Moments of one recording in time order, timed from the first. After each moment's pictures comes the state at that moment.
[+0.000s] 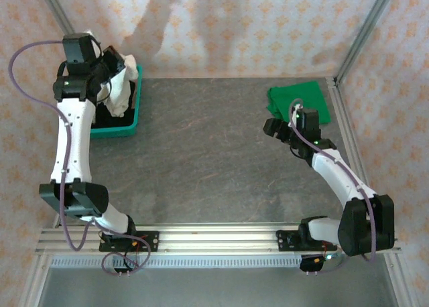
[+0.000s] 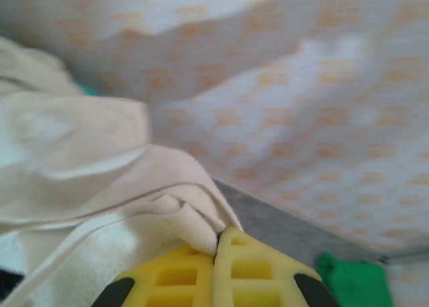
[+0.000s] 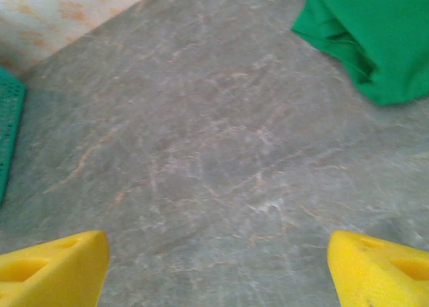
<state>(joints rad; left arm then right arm) 0.10 1.54 1.90 -0.75 0.18 -0.57 0.16 1.24 0.84 -0.25 -0.25 0.49</state>
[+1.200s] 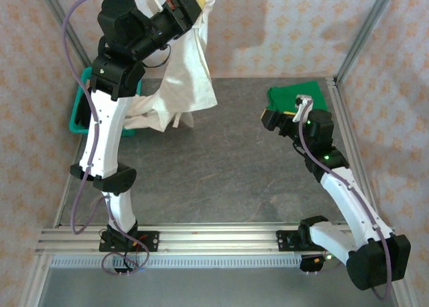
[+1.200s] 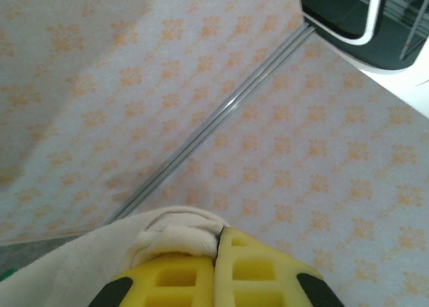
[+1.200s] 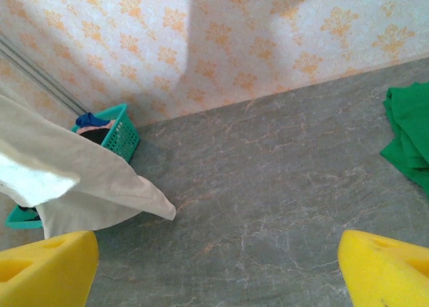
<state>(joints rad) -0.37 1.88 2.68 -0.65 0.35 -0.85 0.21 0.99 0.82 -0.12 -0.27 0.46</state>
